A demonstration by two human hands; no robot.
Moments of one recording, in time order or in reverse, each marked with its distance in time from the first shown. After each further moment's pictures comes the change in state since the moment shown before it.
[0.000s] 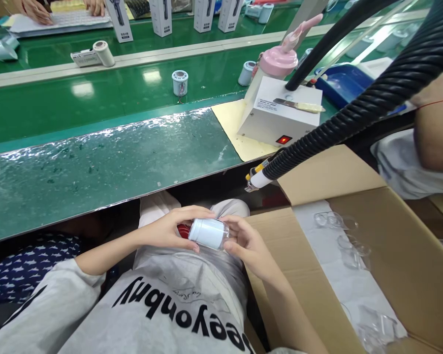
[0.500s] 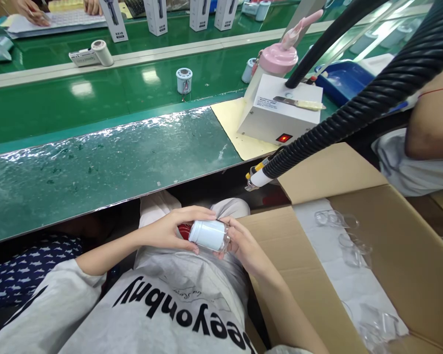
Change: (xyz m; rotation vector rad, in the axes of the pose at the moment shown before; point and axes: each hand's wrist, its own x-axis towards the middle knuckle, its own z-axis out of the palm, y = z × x) left_hand -0.002 -0.002 -0.001 0.039 -0.032 -0.021; right_hand 0.007 0.006 0.011 0.259 0.012 0.250
